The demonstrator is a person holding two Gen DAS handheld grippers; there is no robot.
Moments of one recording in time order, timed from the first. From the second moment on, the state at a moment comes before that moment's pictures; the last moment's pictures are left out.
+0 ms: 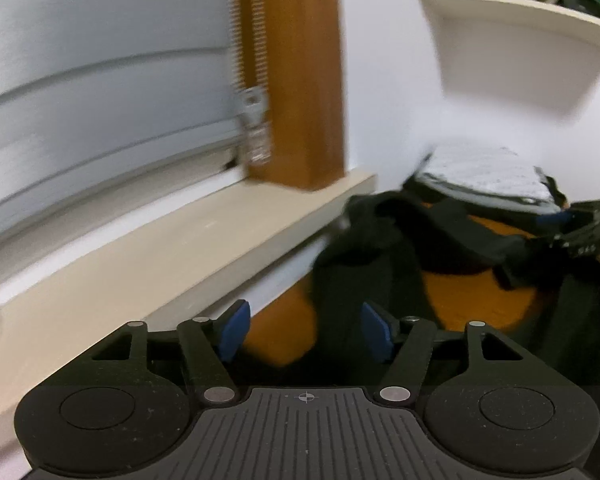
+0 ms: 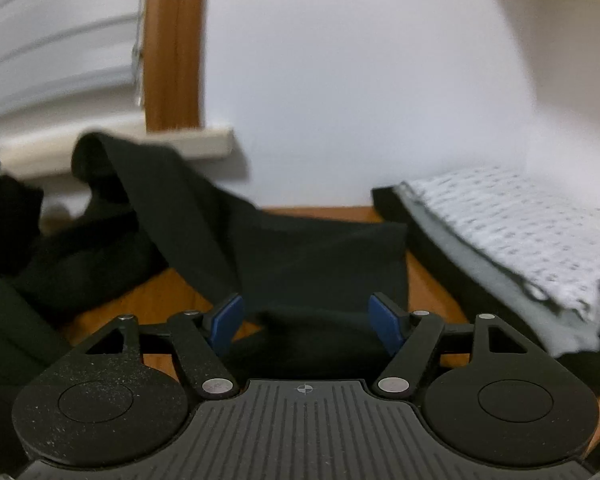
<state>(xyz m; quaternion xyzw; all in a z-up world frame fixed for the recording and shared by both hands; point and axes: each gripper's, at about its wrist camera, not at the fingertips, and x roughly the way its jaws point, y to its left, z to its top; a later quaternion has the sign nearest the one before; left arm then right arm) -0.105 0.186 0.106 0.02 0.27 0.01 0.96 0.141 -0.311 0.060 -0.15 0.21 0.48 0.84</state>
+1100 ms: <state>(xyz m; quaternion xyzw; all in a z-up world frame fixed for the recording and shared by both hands) -0.292 0.332 0.110 -0.16 0.33 0.26 0.89 0.179 -0.307 0.017 -0.11 0.25 0.55 0.79</state>
